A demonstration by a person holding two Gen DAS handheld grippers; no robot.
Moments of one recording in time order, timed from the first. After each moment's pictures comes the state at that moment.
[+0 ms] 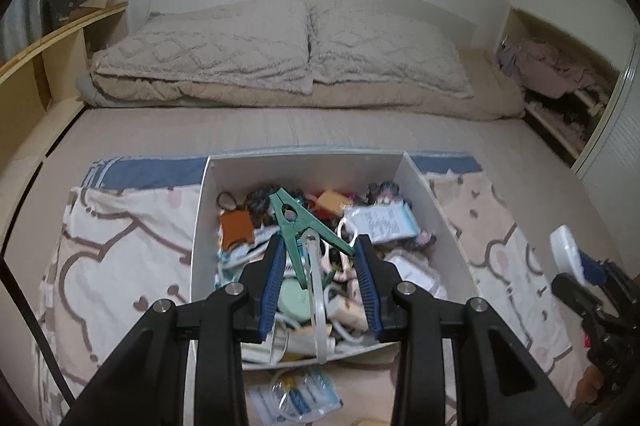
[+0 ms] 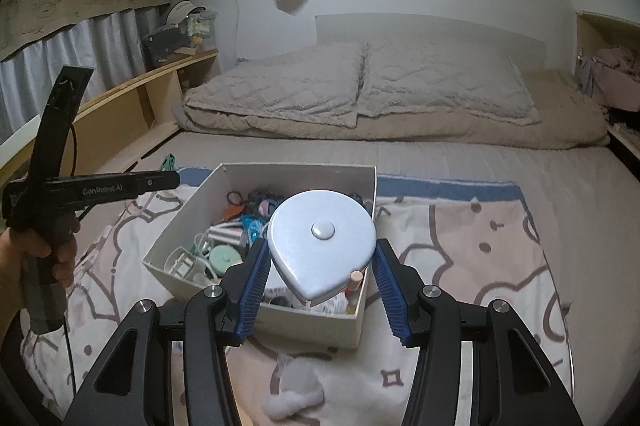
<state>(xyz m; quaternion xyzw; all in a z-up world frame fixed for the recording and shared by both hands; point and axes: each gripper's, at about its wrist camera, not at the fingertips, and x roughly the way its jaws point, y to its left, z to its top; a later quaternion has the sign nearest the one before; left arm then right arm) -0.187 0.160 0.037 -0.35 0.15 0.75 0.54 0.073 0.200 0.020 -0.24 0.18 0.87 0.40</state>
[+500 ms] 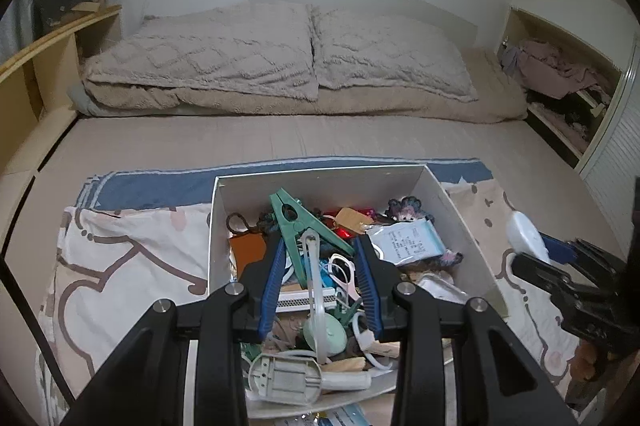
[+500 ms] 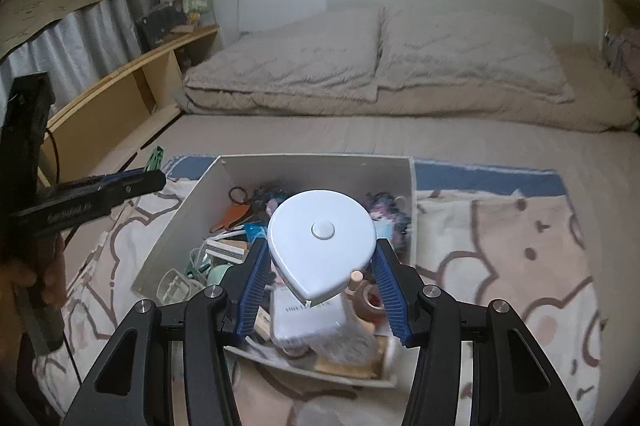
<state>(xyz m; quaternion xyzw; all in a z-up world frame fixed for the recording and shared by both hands) -0.228 0.185 0.021 -0.34 0.17 0.74 0.55 0.010 0.267 -0.005 -0.28 0.23 0.86 0.37</state>
